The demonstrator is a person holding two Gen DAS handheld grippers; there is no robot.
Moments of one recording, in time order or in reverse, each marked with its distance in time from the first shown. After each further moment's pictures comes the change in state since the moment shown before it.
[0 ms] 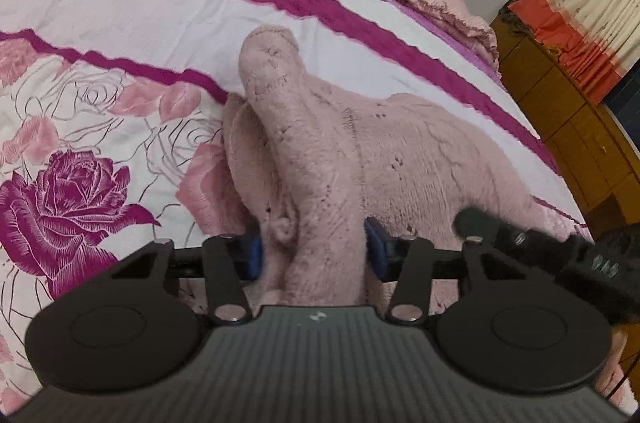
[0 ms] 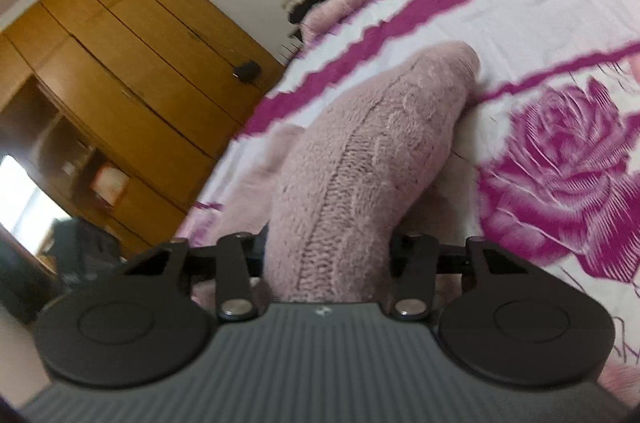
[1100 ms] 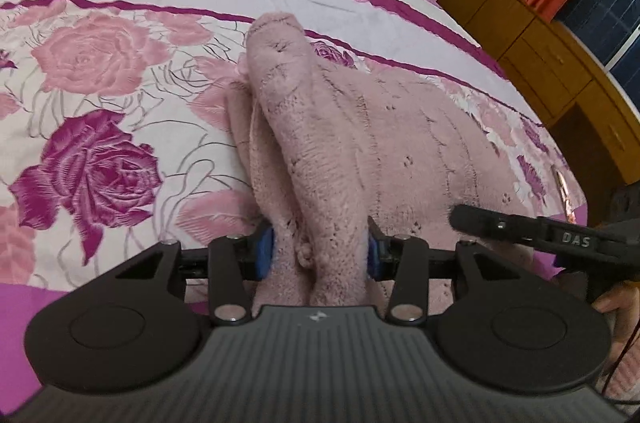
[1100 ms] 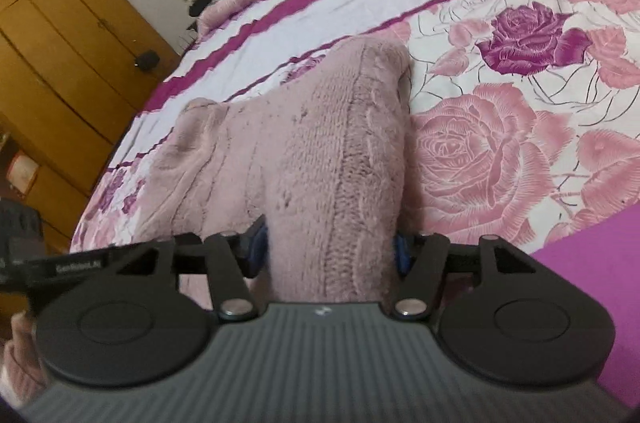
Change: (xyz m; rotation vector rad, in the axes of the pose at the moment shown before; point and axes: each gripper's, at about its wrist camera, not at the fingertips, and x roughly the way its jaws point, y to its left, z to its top) left arm -0.039 -0.131 -0.130 0.172 0.132 -0.075; right arm -0.177 -0.040 -0.065 -0.006 0.027 -0.368
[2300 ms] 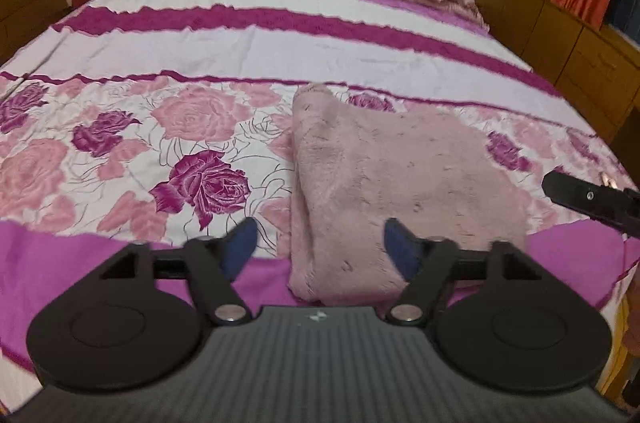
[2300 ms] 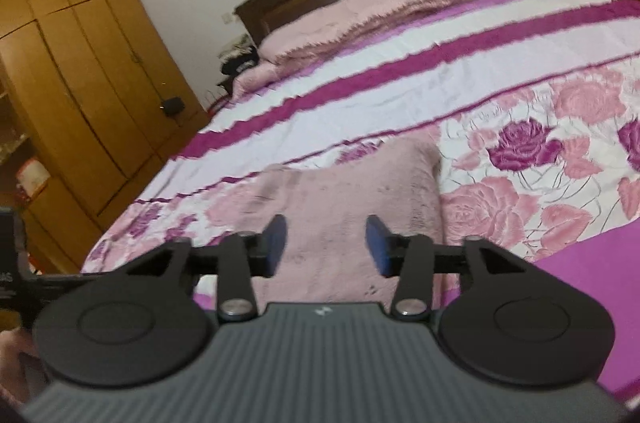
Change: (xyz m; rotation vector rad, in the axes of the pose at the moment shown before) left arm -0.111 -0.066 -0.036 0.065 -0.168 0.290; right arm -0.101 0.061 -0.024 -0.139 -0.253 0.014
